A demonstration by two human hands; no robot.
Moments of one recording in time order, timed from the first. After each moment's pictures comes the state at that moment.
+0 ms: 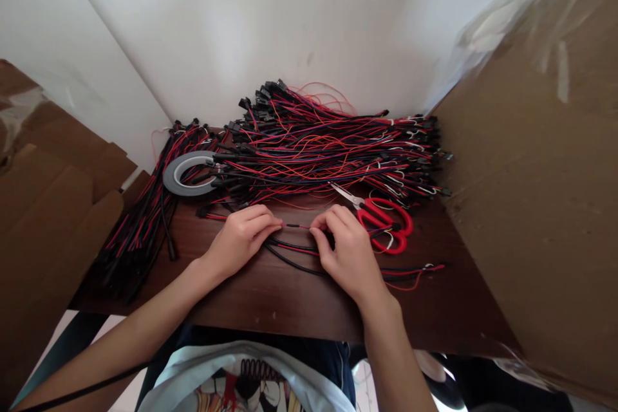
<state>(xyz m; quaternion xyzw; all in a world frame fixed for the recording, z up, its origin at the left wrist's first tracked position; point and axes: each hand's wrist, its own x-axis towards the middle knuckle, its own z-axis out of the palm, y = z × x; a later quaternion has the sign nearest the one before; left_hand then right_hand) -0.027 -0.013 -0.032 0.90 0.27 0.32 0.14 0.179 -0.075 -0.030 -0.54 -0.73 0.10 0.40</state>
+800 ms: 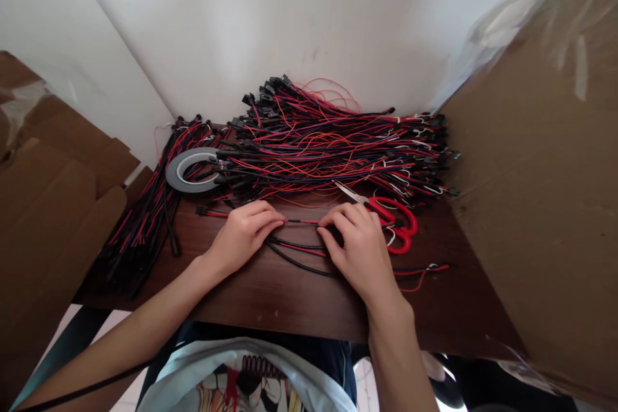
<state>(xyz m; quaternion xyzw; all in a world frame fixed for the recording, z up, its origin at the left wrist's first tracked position) -0.027 -0.012 -0.034 0.89 0.29 0.32 0.14 0.194 -0.076 -0.038 -0.57 -0.76 0.01 0.32</state>
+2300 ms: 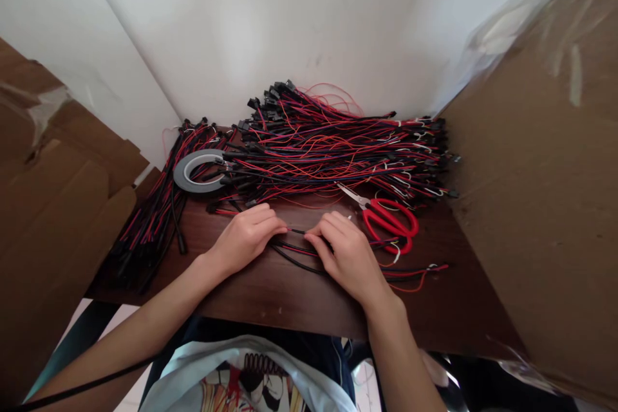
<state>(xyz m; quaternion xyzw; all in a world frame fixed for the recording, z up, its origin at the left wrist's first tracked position) -0.031 -0.015 -0.028 0.93 0.23 0.27 0.07 0.178 -0.079 -0.033 -0.49 -0.79 0.13 0.35</state>
